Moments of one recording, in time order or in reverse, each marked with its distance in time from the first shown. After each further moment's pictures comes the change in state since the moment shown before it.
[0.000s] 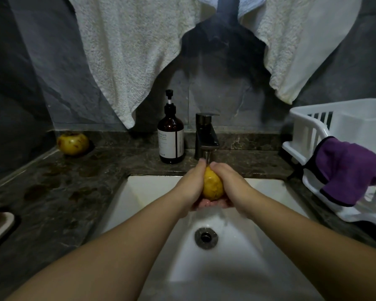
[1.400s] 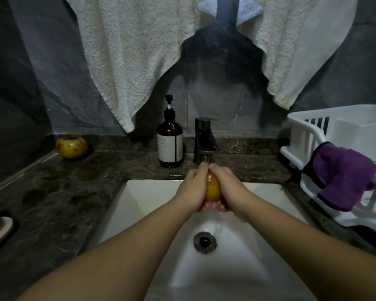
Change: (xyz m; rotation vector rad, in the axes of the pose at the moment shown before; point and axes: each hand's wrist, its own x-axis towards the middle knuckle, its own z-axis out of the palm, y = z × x) left_hand 0.000 -0.002 0.005 0.036 0.116 0.114; right_hand 0.008 0.006 -0.001 0.006 -0.007 -0.070
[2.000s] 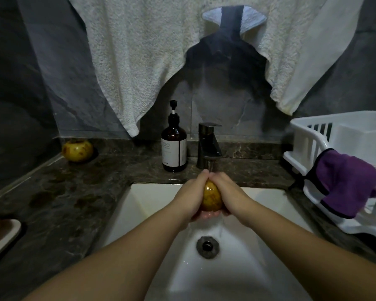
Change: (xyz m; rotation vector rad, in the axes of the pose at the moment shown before) left_hand -0.007 -0.001 -0.007 -0.096 -0.032 -0.100; right_hand 0.005 0.001 0.005 -0.091 -0.009 -0.009
